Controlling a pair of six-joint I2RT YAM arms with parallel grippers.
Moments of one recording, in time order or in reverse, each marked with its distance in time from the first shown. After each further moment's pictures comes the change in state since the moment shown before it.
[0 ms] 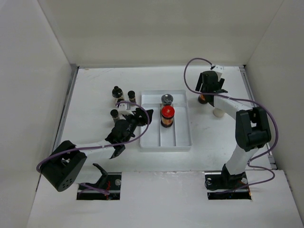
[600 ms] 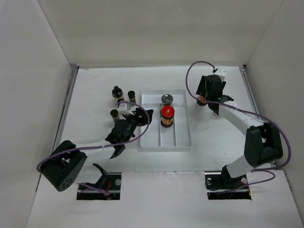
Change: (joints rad) left arm 0.000 0.002 0.000 0.001 0.000 0.000; right arm 0.034 -0.198 -0.123 -0.027 -0.042 0.024
